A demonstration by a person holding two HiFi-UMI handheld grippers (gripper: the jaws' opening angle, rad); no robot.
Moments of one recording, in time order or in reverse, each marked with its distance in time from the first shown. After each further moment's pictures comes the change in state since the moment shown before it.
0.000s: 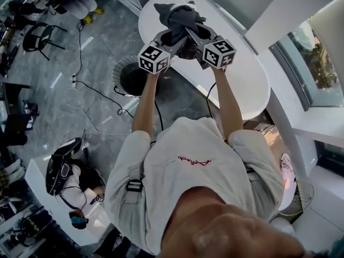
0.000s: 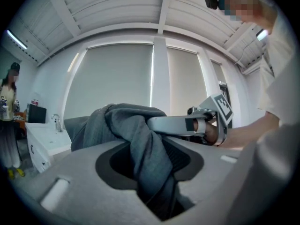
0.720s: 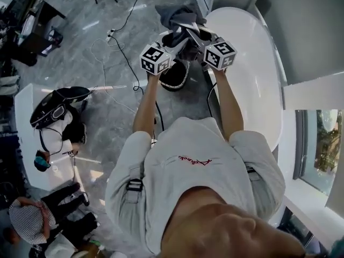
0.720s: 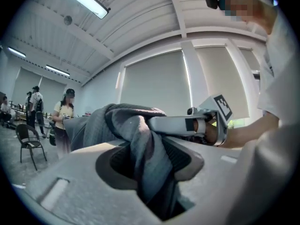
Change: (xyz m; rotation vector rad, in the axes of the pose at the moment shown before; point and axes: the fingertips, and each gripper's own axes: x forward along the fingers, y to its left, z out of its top) left arm -0.225 0.133 -0.005 -0.028 -0.019 0.525; right arm 0.188 0.192 -0.042 0.023 0.102 0.518
